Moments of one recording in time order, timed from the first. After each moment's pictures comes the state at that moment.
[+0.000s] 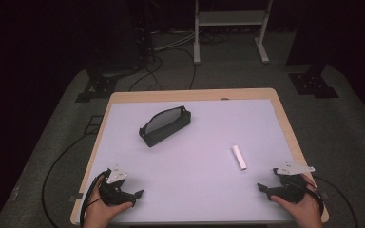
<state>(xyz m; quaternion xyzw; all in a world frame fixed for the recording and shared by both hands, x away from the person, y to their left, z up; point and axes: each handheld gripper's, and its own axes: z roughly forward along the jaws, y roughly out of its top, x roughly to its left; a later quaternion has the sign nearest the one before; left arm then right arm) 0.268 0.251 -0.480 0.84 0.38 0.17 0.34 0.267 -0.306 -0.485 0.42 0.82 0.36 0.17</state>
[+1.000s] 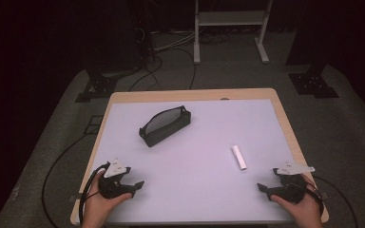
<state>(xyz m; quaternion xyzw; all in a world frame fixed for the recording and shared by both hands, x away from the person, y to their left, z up) 0.279 0.249 -0.457 0.84 0.35 0.16 0.37 0.267 -0.306 -0.485 0.42 0.82 0.36 0.17</state>
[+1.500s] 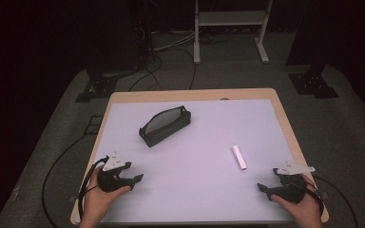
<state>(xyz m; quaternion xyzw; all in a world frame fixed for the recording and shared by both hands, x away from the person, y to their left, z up) 0.291 0.249 -0.445 0.84 0.36 0.16 0.38 0.267 -0.306 -0.485 0.42 0.82 0.36 0.17</state>
